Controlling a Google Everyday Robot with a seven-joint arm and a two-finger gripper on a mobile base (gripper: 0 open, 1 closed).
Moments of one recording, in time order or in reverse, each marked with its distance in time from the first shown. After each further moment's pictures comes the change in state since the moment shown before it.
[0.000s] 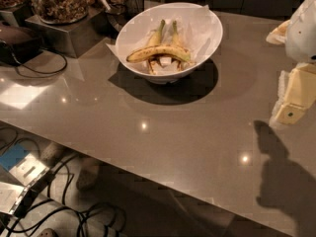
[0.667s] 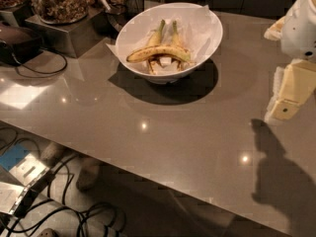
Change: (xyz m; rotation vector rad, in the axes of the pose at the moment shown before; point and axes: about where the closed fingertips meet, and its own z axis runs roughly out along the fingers) arm -0.008 -0.005 -0.001 0.018 0.010 -0.002
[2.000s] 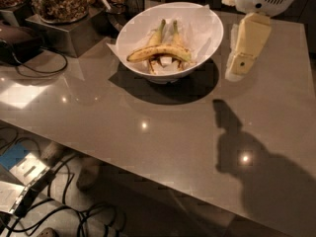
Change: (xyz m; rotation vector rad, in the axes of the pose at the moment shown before) arm -0.080 -0.055 -0.006 0.008 -0.068 -0.116
